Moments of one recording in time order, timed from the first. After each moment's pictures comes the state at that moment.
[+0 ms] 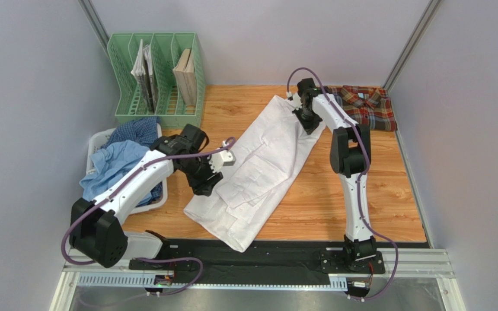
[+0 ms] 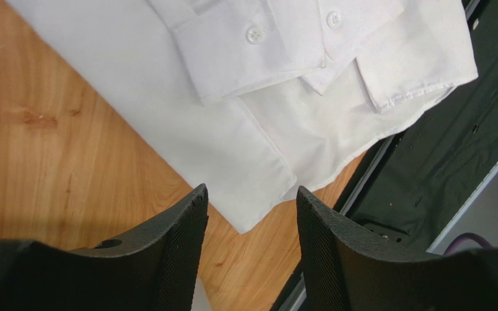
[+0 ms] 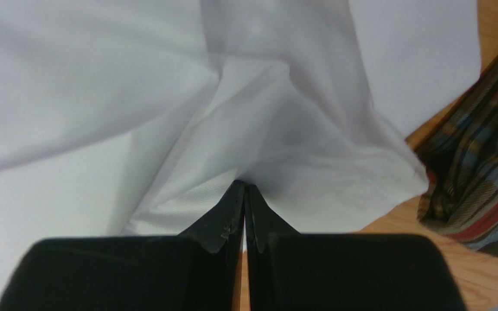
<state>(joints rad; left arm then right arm) -0.51 1.33 1.07 -1.03 0.37 0.62 0.22 2.41 2.14 -1.00 0.07 -0.25</state>
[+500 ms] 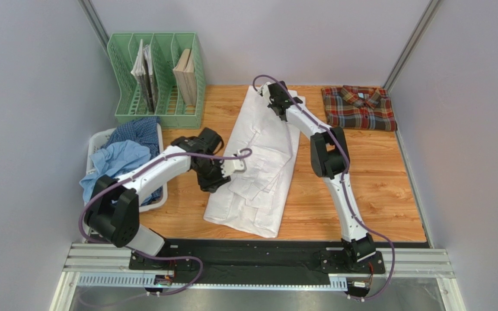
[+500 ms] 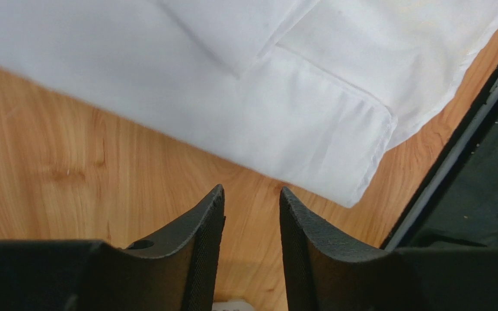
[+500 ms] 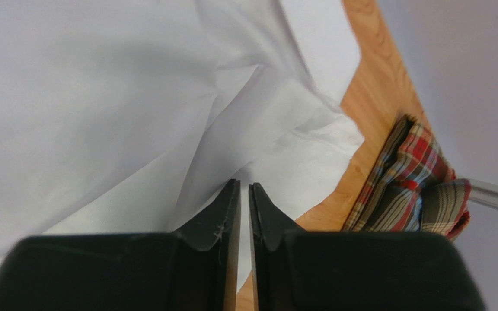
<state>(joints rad) -0.51 1.47 1.07 -0.92 0.30 0.75 0.38 2.59 2.26 -0.49 0.43 -0.57</state>
